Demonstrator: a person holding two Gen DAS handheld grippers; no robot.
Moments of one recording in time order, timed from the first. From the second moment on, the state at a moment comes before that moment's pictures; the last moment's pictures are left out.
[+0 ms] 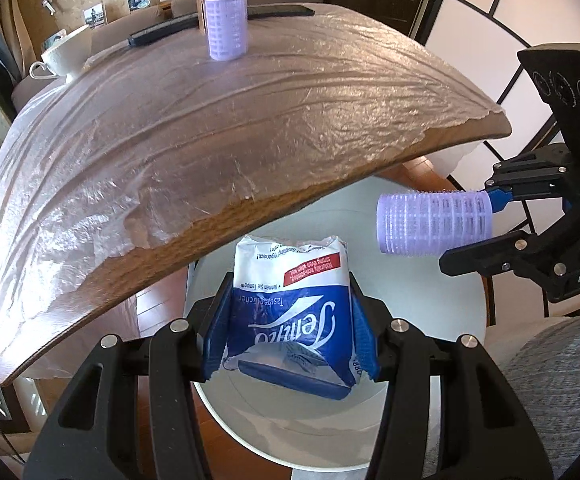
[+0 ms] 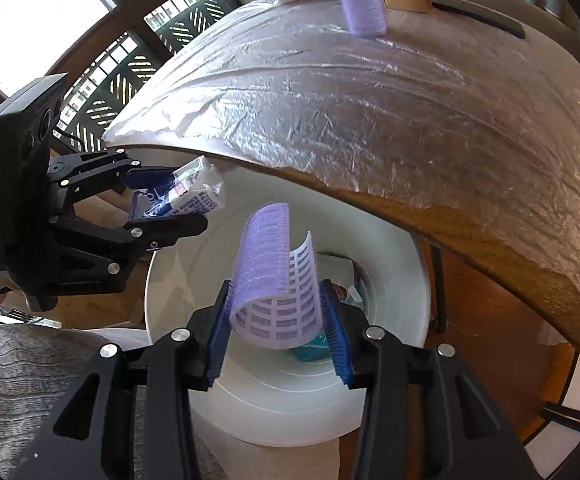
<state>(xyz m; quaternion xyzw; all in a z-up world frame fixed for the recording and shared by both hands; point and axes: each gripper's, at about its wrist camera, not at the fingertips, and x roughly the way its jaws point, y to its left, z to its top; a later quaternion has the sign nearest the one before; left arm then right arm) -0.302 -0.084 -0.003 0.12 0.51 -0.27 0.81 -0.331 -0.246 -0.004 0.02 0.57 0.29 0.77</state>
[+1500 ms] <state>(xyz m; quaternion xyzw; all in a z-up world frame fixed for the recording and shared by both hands) -0.301 -0.105 -0.063 0.17 0.54 -0.26 0.78 -0.325 -0.214 -0.059 -0.03 0.61 0.27 0.74</state>
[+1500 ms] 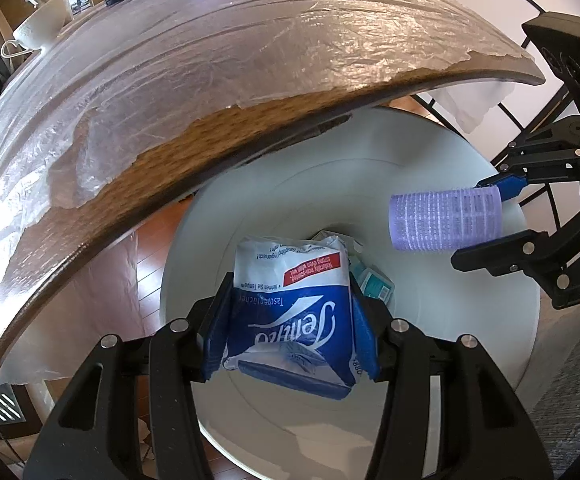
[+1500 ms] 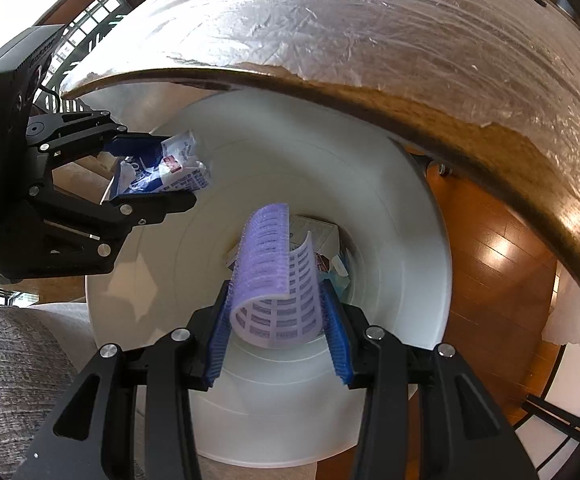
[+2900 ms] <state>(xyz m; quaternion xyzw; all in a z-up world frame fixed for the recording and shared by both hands) -0.175 -0.149 0.050 0.17 0.35 -0.18 0.90 -0.058 -0.234 0.110 0.00 0.39 0.10 0.91</state>
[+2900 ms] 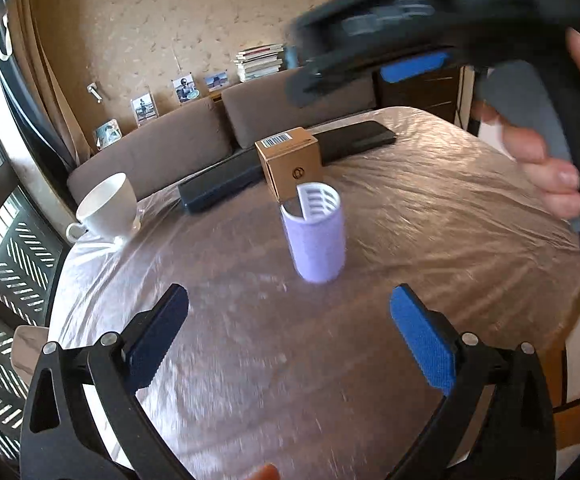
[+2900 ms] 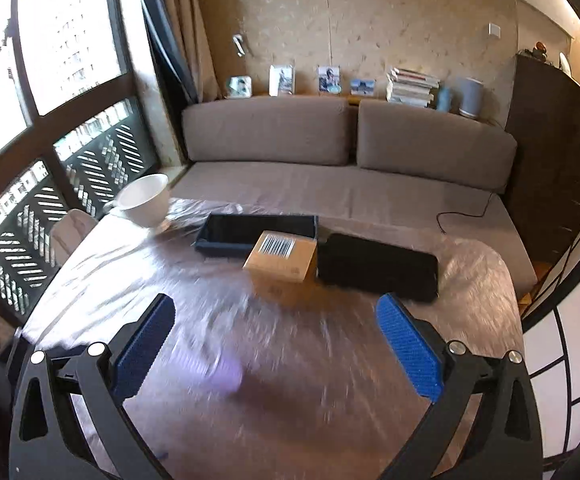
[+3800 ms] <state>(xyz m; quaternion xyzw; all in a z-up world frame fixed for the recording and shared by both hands) -0.115 -0.184 0.027 0.18 0.37 -0.21 0.89 0.034 -0.200 0.037 -0.04 0.50 0.11 0.86</state>
